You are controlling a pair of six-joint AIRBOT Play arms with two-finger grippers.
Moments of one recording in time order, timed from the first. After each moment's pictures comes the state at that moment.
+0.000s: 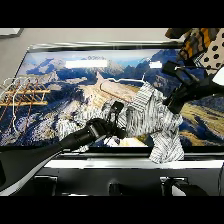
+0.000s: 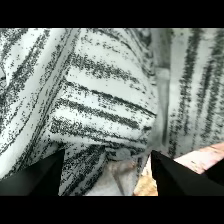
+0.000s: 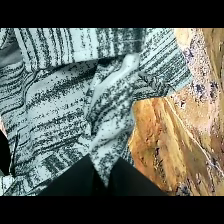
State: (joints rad) left arm -0.95 -1.55 1.15 1.72 -0.63 -2.10; right arm -0.03 -1.17 1.40 -1.22 1.46 0.56
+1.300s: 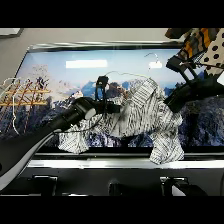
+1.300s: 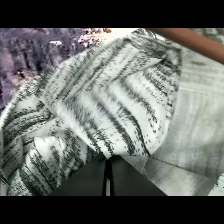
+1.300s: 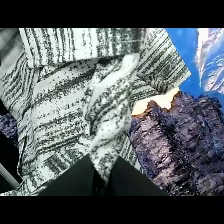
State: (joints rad) left arm -0.71 -1.55 1.32 1.56 -0.60 -2.00; right arm -0.03 -1.13 1.40 -1.22 1.46 0.72
